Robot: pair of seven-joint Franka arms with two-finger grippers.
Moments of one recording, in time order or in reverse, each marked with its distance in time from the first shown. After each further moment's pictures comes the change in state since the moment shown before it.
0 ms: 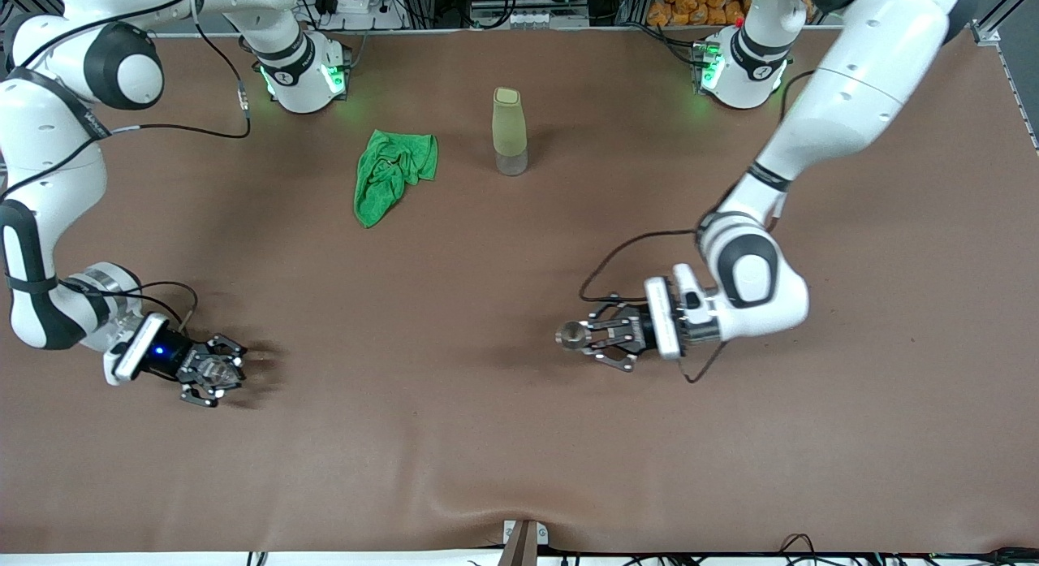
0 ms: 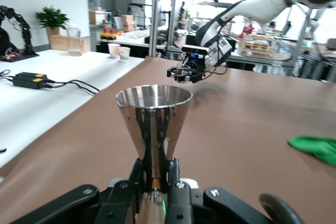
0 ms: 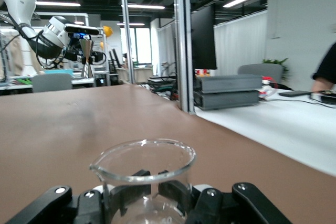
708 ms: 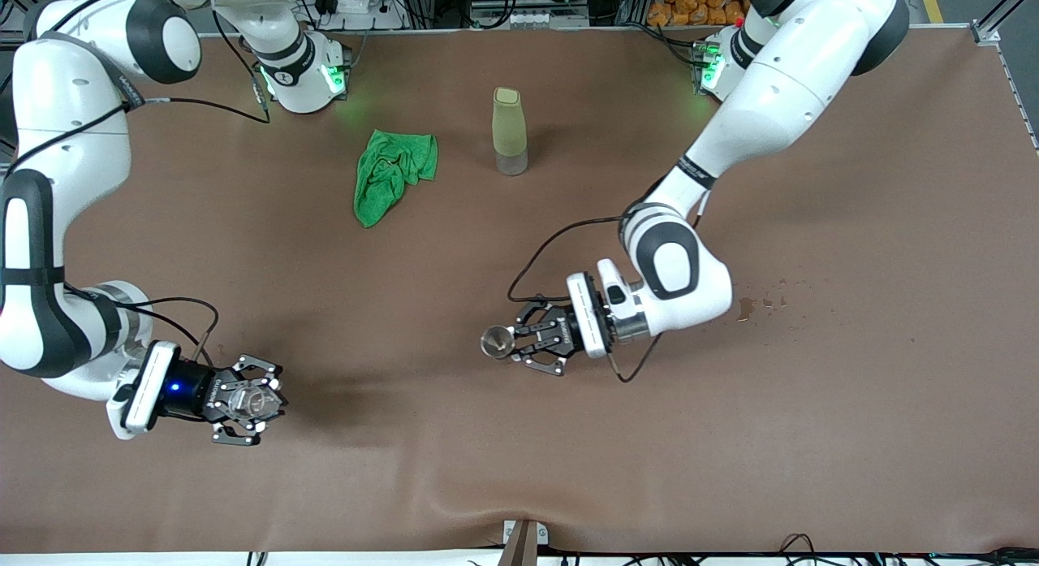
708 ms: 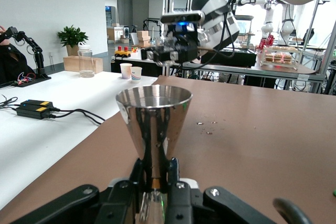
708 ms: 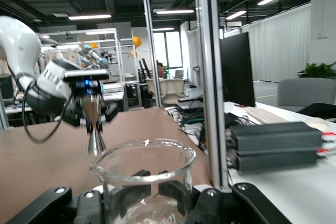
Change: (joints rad) left arm -0.209 0.105 0.030 0.230 -0.134 0.144 0.011; right arm 0.234 -0.125 0.020 0.185 0.037 0.051 0.361
